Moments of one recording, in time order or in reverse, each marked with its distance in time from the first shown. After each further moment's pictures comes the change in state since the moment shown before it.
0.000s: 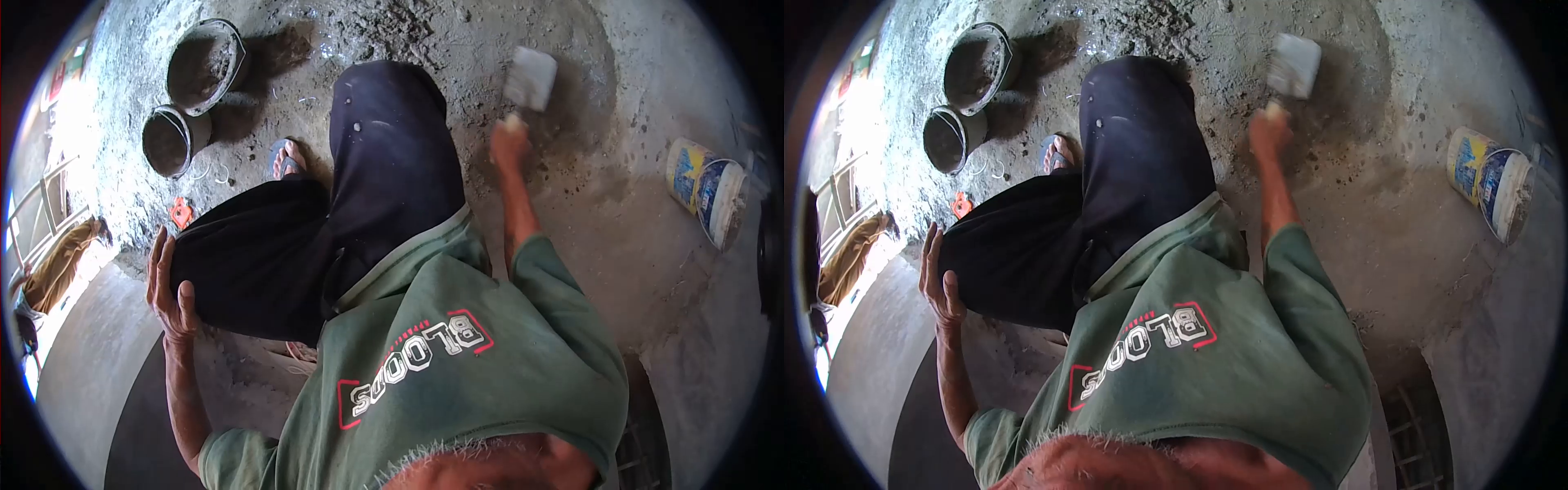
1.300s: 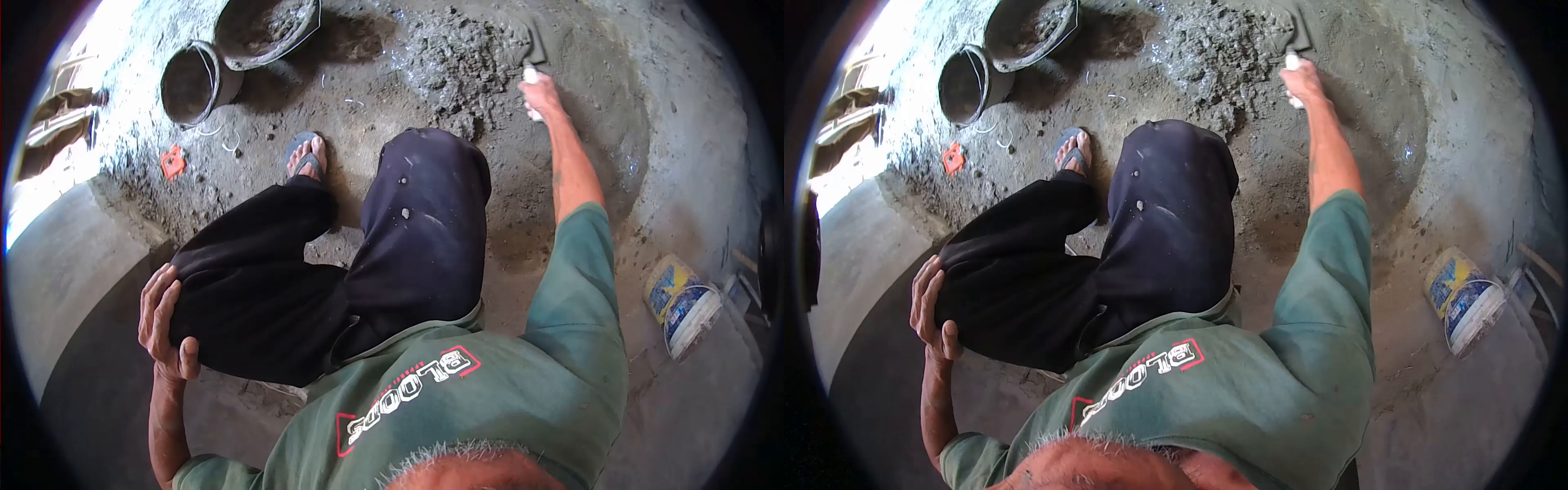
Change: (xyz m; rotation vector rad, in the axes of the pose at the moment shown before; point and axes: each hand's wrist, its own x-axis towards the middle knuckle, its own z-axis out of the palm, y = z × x) left_hand -0.049 0.013 -0.003 -0.048 0.030 -0.121; right_hand 0.199 -0.183 0.102 -0.120 -0.630 -0.339
